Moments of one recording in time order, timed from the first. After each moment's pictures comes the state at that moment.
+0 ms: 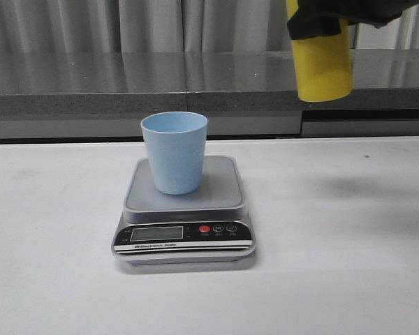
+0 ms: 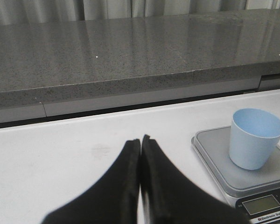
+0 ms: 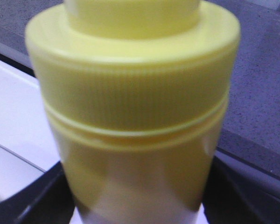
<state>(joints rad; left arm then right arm) -0.19 0.41 -0.38 -0.12 0.23 0.07 0.24 1.52 -0.96 -1.01 -0.27 0.83</state>
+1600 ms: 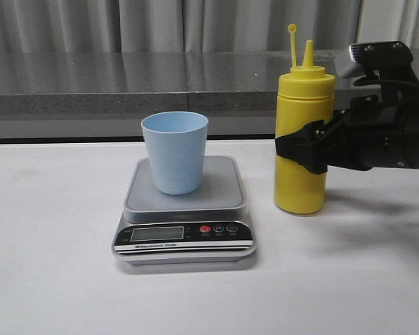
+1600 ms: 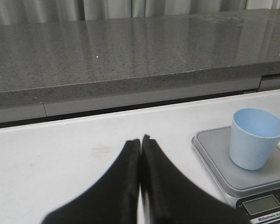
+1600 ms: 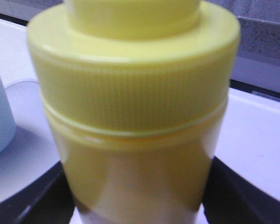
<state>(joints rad) -0.19 0.41 -0.38 -0.12 0.23 0.07 0.19 1.86 -0.63 -0.50 -0.96 0.27</state>
